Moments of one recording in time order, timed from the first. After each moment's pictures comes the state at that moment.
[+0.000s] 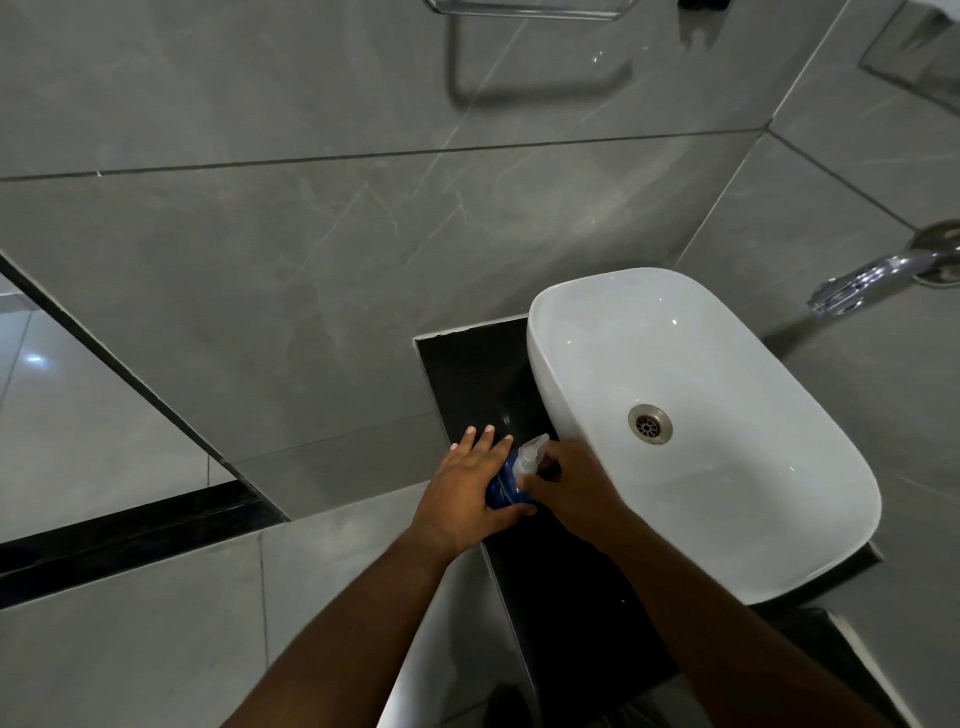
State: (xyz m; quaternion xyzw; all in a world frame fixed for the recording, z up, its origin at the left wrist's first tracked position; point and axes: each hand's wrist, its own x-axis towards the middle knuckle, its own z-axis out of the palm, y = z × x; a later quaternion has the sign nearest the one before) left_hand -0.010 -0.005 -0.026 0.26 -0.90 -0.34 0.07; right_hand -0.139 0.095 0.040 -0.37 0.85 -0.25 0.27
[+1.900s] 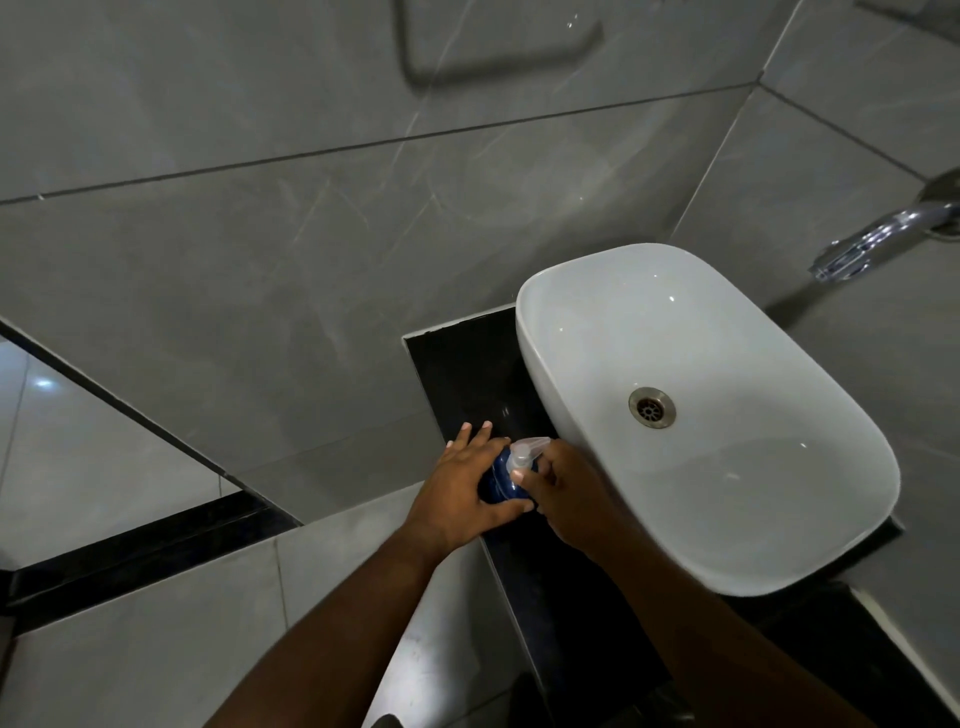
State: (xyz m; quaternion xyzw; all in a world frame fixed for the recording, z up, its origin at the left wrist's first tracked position) left_hand -0.014 -0.012 -0.026 0.26 -0.88 -0.40 0.08; right_hand -0.136 0.100 0.022 -0.34 0.83 -0.36 0.27
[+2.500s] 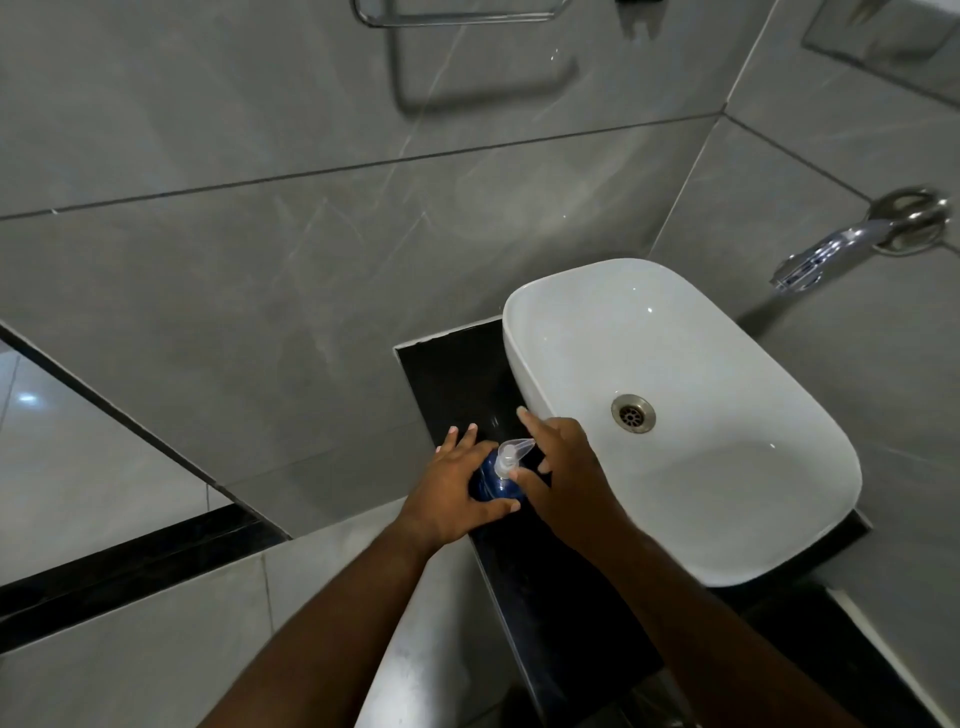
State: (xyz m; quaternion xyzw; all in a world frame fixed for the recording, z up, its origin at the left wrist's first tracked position) left_hand -0.015 -0.011 -0.012 0.27 -0.87 -0.41 0.05; right_hand -0.137 0.113 0.053 -0.46 0.82 -0.31 0.13
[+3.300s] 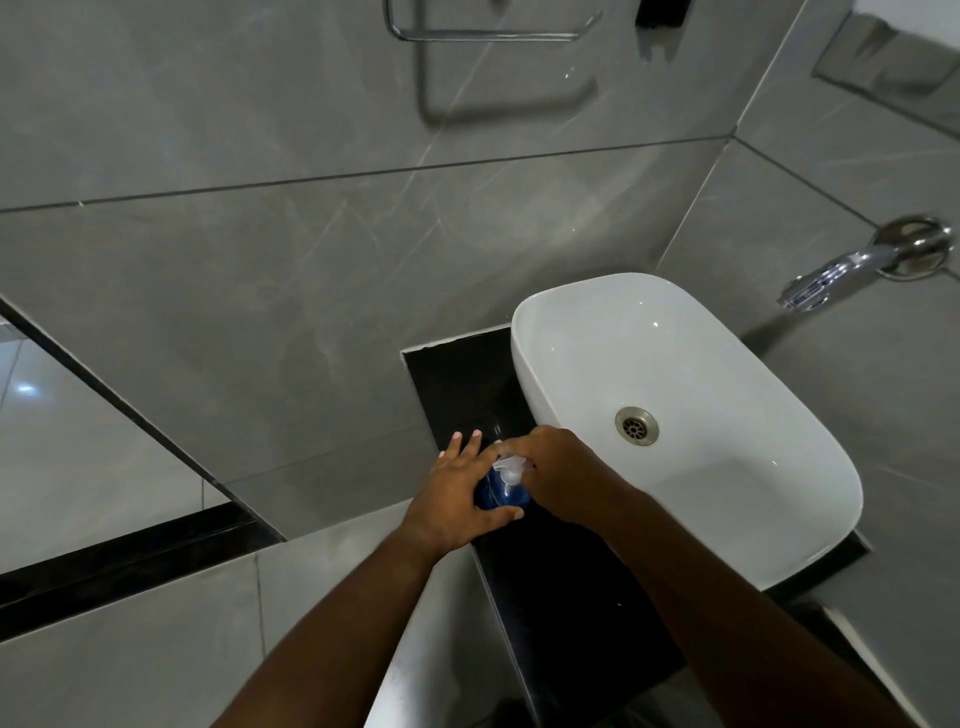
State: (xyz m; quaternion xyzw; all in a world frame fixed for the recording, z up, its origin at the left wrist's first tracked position) left_hand -0.016 -0.010 -0.019 0.27 -0.89 -0.38 0.04; right_hand -0.154 0.070 0.072 -0.48 0.81 0.02 0.32
